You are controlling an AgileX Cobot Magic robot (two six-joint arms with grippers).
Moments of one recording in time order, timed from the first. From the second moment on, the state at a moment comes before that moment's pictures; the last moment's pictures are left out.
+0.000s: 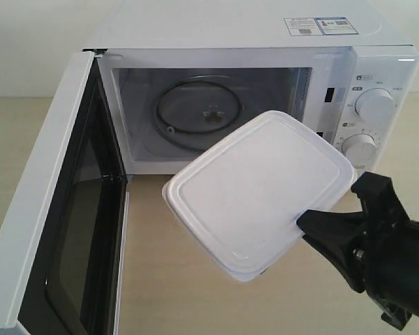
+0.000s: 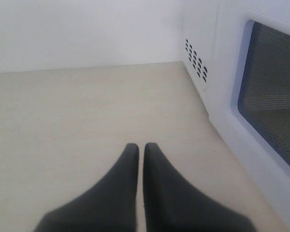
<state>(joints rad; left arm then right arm) -0.03 0.00 0.00 -0.03 0.31 0.10 0.79 1.02 -0.15 0.21 -0.45 1.23</state>
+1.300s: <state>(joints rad) -0.03 0.00 0.00 -0.03 0.31 0.10 0.79 1.77 -0.74 0.54 -0.66 1.21</state>
